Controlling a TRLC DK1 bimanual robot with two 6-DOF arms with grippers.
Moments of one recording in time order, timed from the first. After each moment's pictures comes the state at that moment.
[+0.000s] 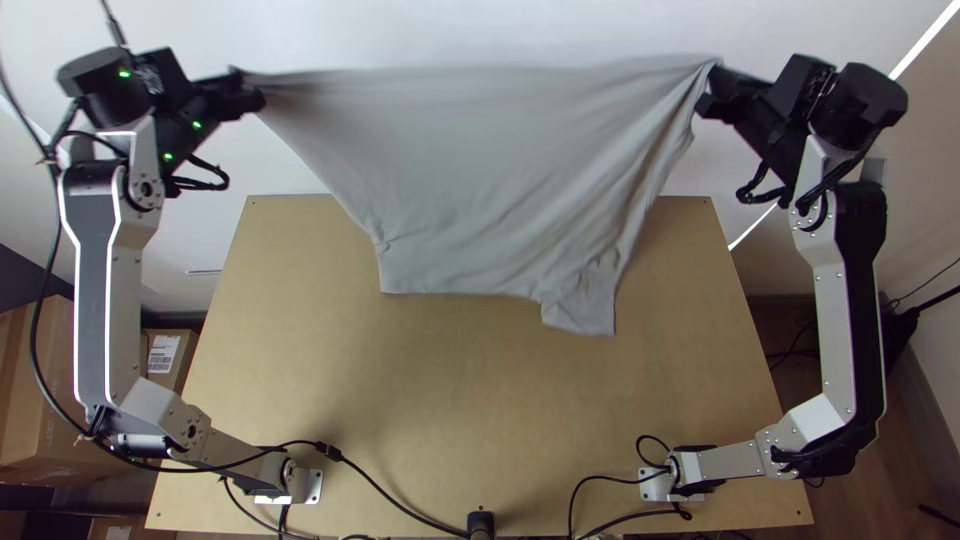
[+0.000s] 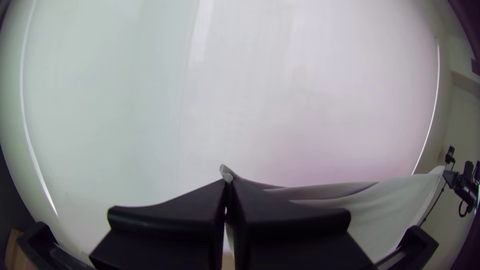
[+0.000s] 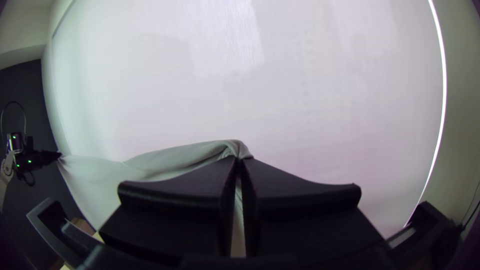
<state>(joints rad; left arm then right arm) 0.05 1.61 2.18 -0.63 0.06 -0.13 0.04 1.53 1.98 -0.39 -0.23 0.20</state>
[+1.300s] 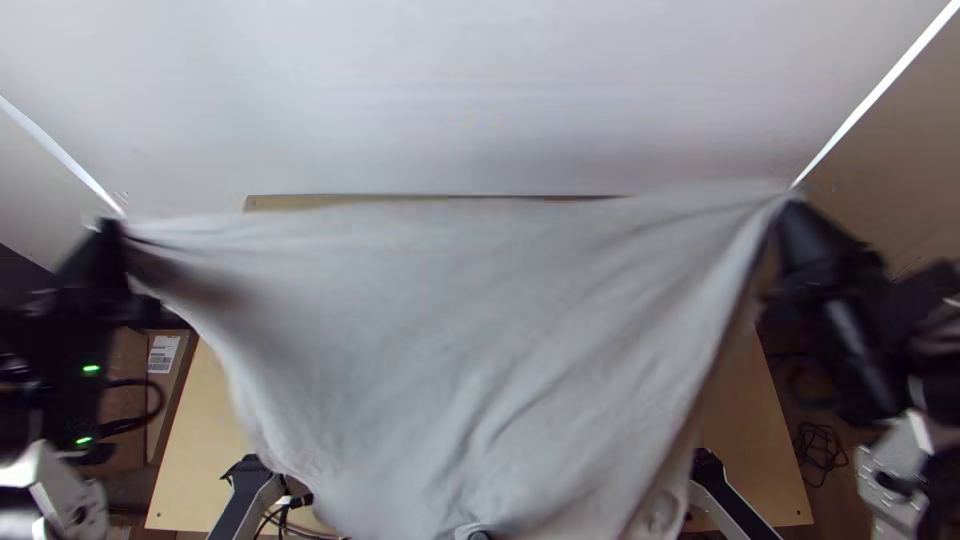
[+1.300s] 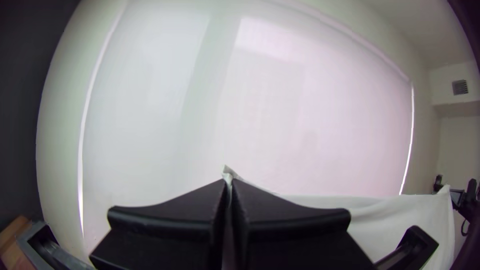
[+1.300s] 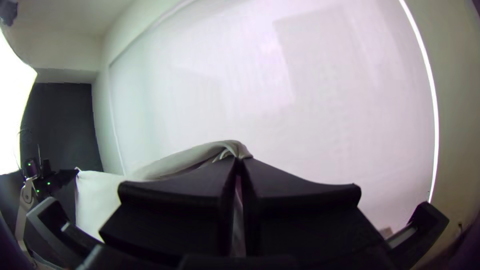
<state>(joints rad) 0.10 0.67 1.41 -0.54 -0.01 -0.23 0.25 0.76 1.42 -0.40 -0.16 0.29</state>
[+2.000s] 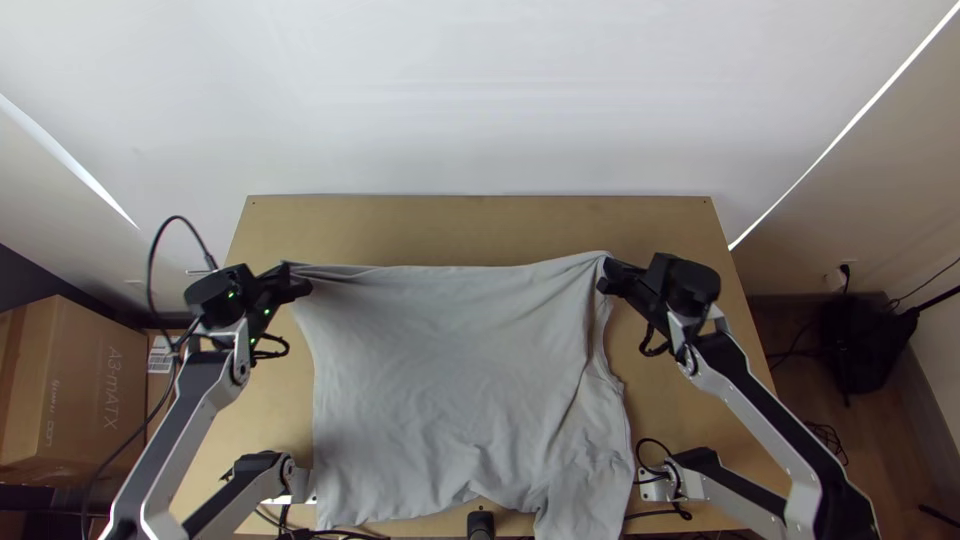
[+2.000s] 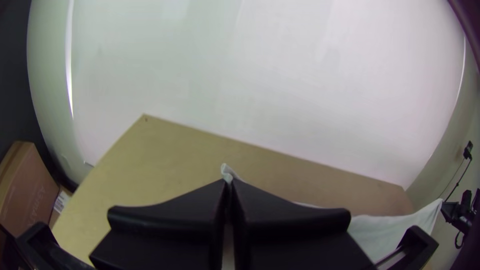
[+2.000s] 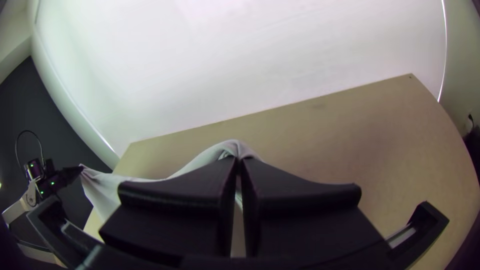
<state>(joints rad) 0.10 1.04 0.66 0.03 0.03 -0.24 0.27 1.15 0.70 0.12 -0.16 0.44</state>
